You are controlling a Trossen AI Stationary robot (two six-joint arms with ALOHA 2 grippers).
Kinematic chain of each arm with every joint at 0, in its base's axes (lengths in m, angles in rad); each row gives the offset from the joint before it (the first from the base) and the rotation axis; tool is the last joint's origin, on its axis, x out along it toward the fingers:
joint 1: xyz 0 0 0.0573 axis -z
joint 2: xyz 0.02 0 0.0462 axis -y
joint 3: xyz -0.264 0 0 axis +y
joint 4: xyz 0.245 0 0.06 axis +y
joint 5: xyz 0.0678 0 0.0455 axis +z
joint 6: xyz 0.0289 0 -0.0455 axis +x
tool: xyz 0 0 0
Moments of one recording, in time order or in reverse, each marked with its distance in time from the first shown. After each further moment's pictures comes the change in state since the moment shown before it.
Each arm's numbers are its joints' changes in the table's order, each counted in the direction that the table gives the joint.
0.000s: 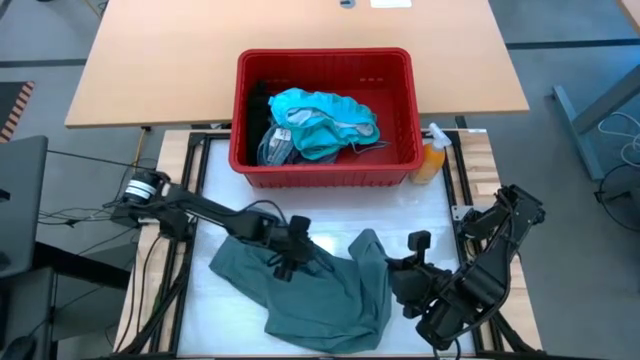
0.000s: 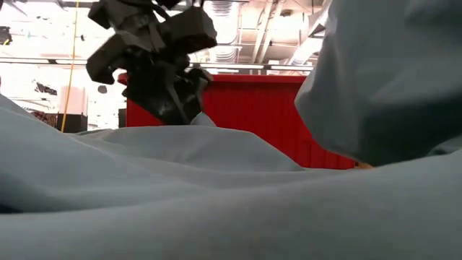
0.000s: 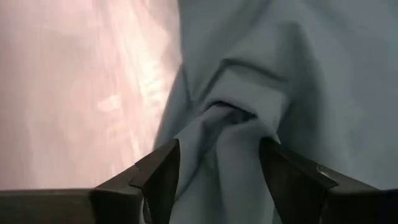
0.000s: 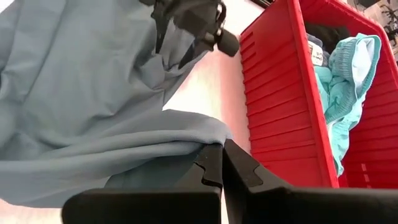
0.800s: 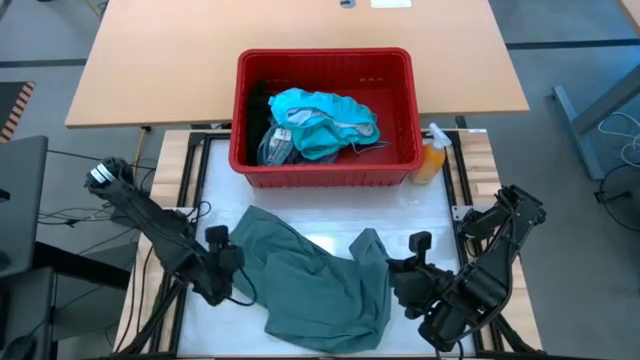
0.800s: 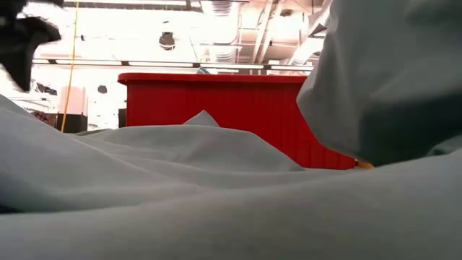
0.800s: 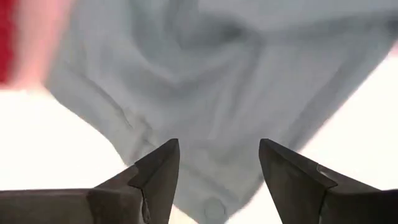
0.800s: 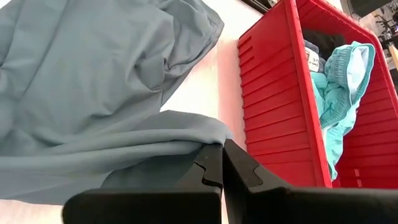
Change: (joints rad) left arm 0.549 0.388 0.044 0.811 0.331 -0.985; right arm -0.016 0.000 0.000 0.008 -0.015 -0.015
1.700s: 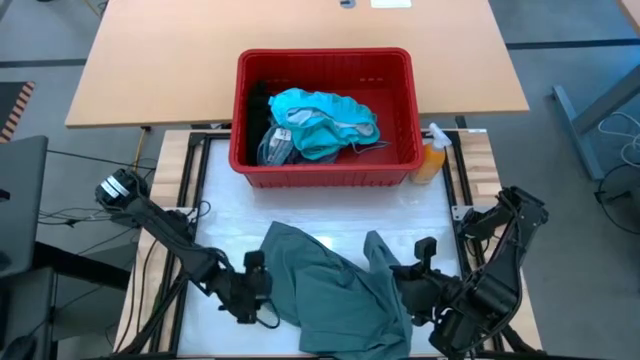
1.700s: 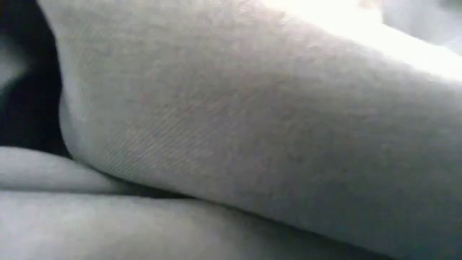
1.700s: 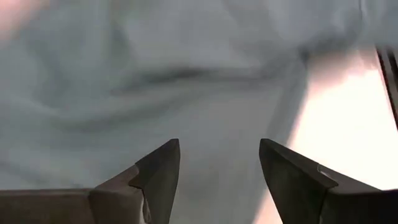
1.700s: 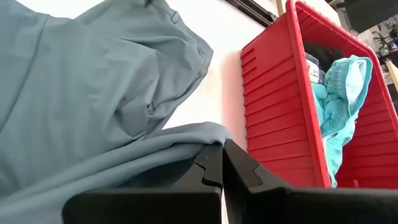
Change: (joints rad) left arm -0.051 -0.190 0.105 -0.728 -0.054 0.277; right arm -0.052 0.000 0.000 -0.001 -0.031 0.005
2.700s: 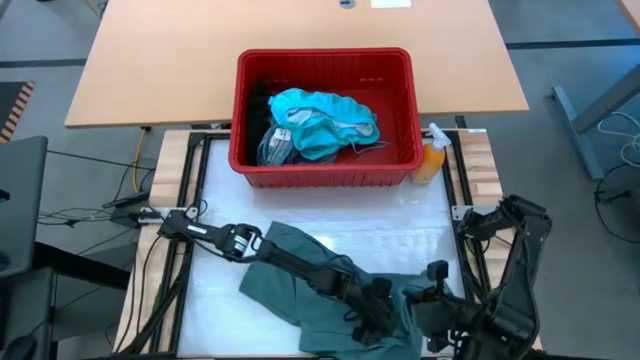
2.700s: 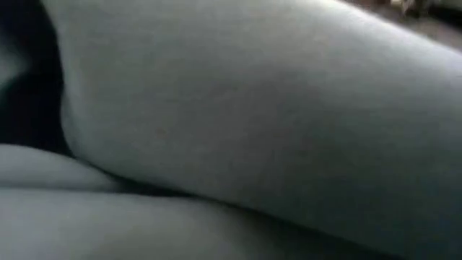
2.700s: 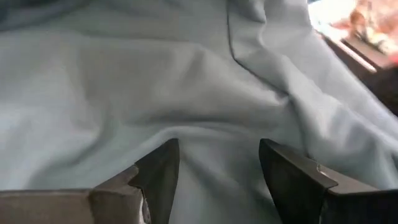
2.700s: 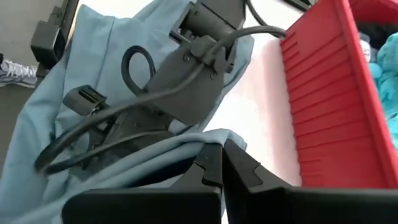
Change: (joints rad) left arm -0.349 -1.139 -1.286 -0.264 -0.479 0.561; right arm -0.134 -0.049 0.000 0.005 0.084 0.224
